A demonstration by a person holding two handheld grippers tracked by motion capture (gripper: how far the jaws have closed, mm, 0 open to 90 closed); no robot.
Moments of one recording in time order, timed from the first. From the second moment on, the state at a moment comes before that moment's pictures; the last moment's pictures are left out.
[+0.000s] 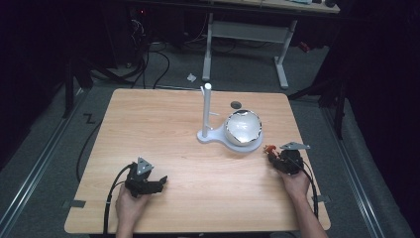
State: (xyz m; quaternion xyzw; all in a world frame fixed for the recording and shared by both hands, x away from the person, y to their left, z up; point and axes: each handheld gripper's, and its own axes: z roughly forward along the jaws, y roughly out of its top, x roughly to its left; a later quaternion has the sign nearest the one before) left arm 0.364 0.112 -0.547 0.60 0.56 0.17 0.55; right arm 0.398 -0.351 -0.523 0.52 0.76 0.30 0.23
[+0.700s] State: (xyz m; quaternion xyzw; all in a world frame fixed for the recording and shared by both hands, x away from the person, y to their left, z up) left arm 0.364 0.113 -0.547 0.60 0.56 0.17 0.54; right arm 0.380 -0.368 -0.491 0.51 0.75 0.35 0.23
